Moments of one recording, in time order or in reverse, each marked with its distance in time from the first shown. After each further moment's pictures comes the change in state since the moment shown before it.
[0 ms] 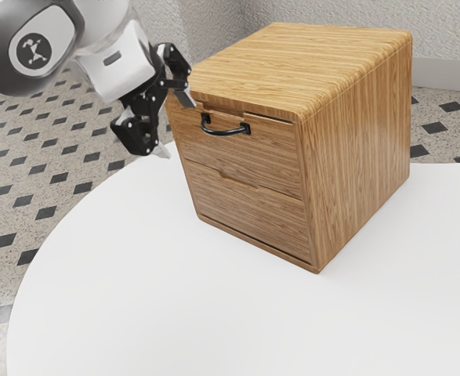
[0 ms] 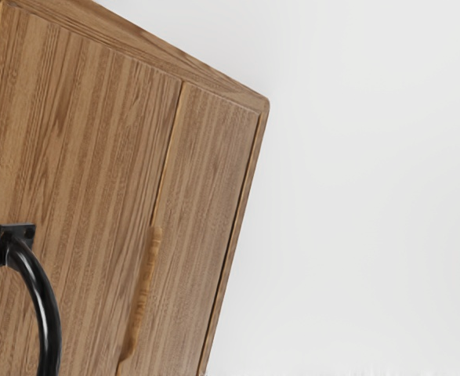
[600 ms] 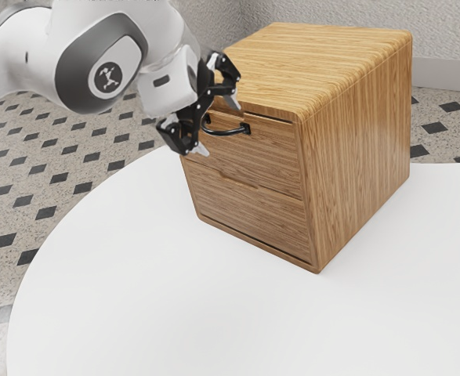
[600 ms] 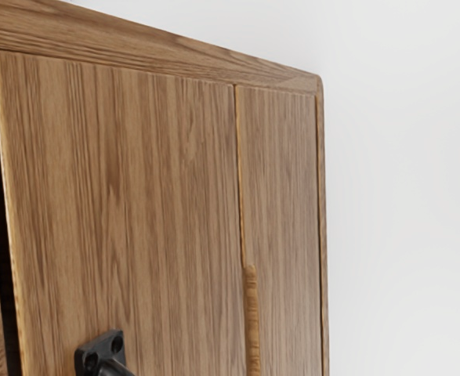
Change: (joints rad) arm -0.024 0.128 0.002 0.021 0.038 0.151 0.200
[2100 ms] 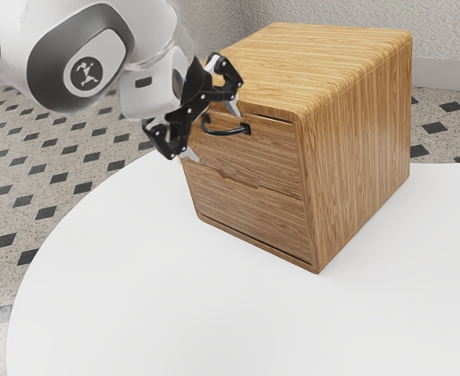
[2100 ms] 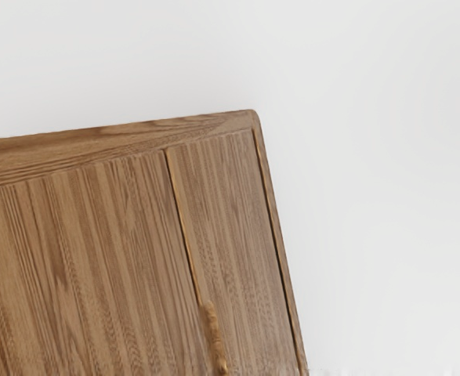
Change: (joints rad) arm -0.080 -0.077 0.030 -0.028 0.016 -0.088 0.102
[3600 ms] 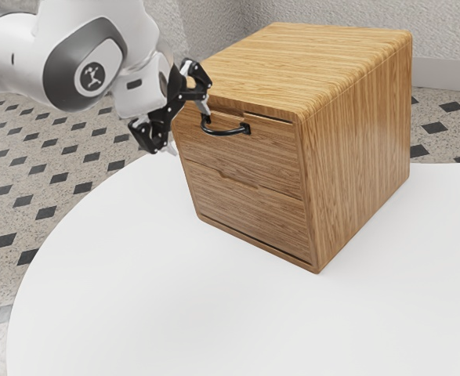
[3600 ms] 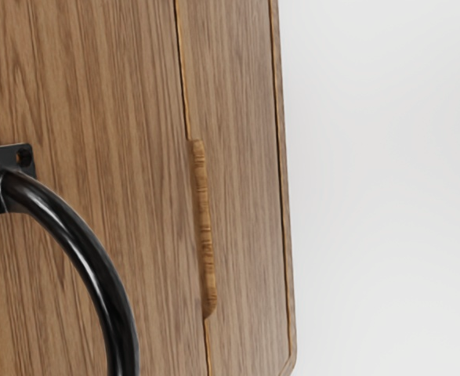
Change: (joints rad) arm 0.094 0.088 0.051 0.017 -0.003 0.066 0.007
